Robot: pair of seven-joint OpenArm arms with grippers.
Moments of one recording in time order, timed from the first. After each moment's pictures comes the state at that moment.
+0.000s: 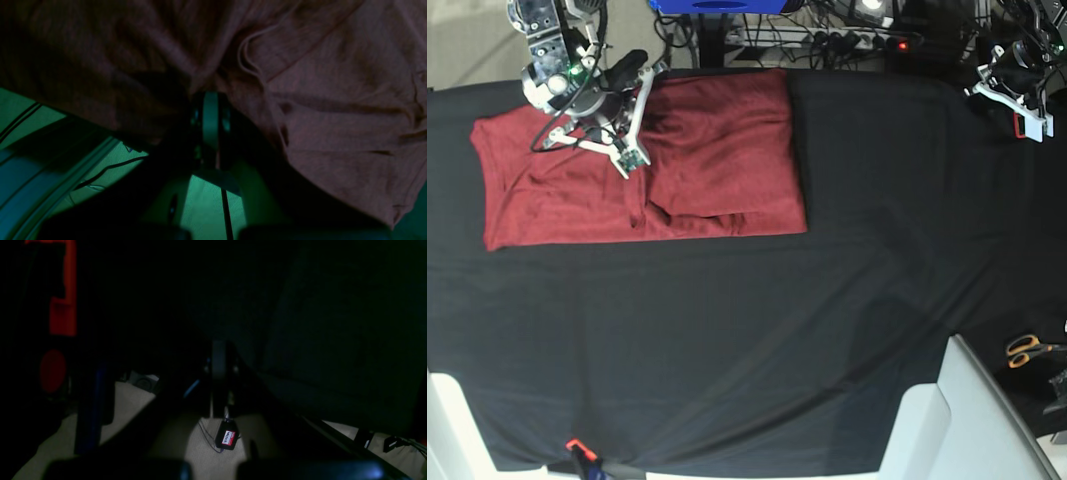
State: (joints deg) left arm 22.7 -15.0 -46.0 74.5 -29.7 -34.2 43.9; right arm -22.6 6.4 -10.4 98.5 -7.0 18.1 -49.5
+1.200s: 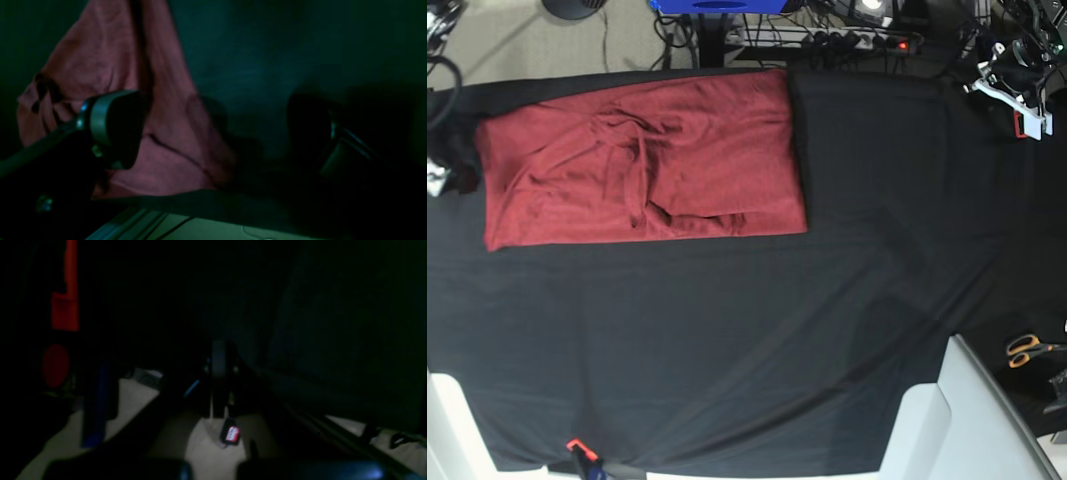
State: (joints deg) left arm 22.8 -14.9 -46.0 74.5 -26.5 -34.2 43.9; right arm 2.2 22.7 47.6 47.8 33.9 40.3 -62.6
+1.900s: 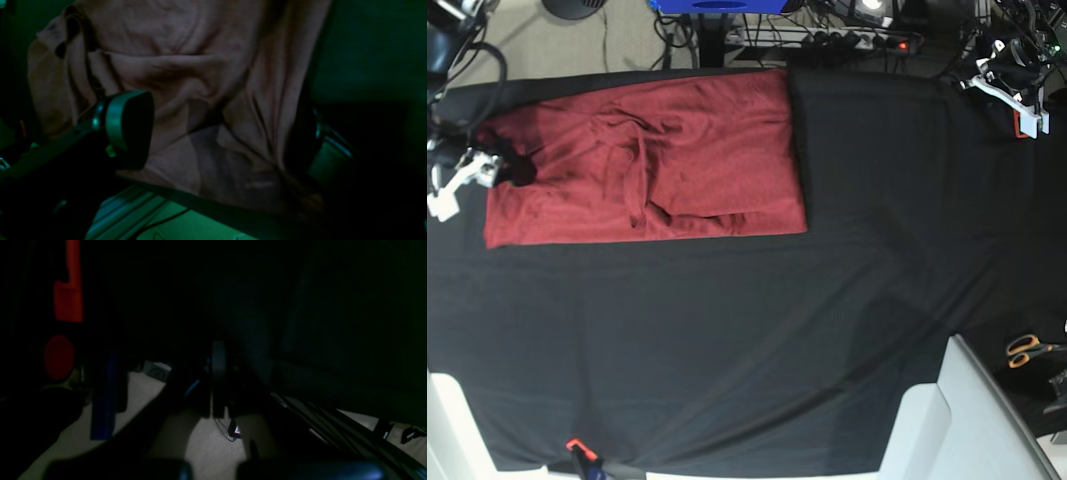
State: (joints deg) left arm 22.6 -14.6 -46.0 74.5 -24.3 -34.2 43.8; right arm -2.1 14.1 39.7 58.6 37.3 41.3 -66.3
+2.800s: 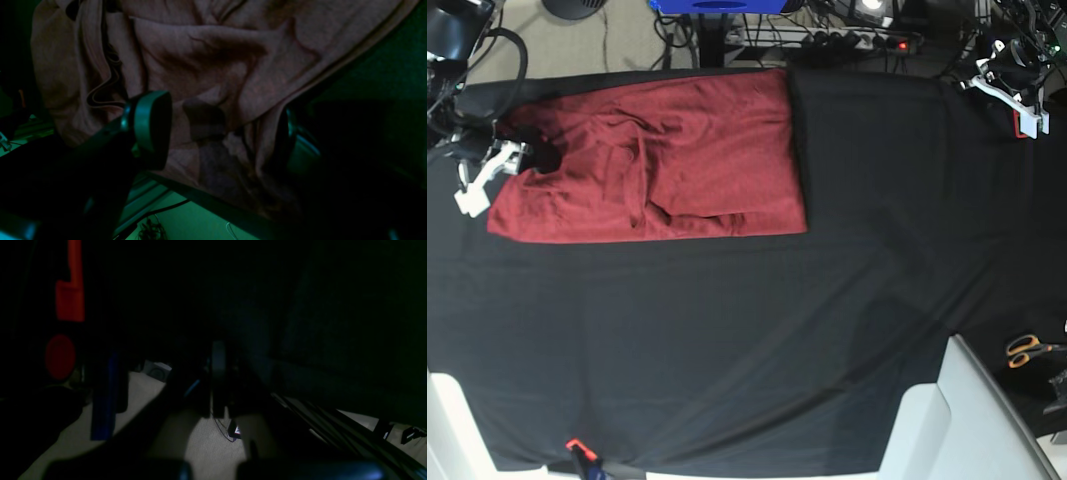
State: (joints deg) left arm 22.5 -14.6 -46.0 74.5 -24.3 -34.2 43.8; right arm -4.4 12.7 32.9 61.0 38.4 41.4 -65.9
